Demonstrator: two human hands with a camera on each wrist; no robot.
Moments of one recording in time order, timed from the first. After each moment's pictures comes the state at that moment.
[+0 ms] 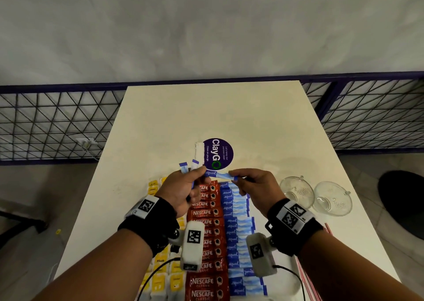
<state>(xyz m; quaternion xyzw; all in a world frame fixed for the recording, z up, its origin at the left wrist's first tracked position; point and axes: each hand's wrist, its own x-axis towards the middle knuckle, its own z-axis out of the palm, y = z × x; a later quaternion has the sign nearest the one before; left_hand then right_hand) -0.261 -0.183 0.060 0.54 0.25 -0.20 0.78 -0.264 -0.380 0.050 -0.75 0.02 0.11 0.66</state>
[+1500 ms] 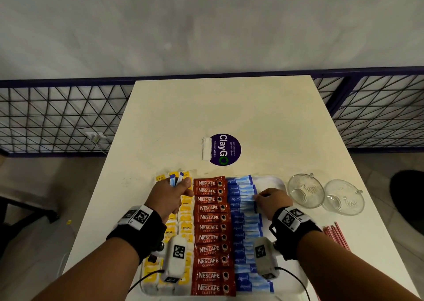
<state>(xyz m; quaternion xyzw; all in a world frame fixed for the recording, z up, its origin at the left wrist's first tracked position) -0.285 -0.133 0.019 0.76 0.23 -0.11 0.60 -0.264 -0.403 -0.016 -0.89 0.20 0.26 0.32</state>
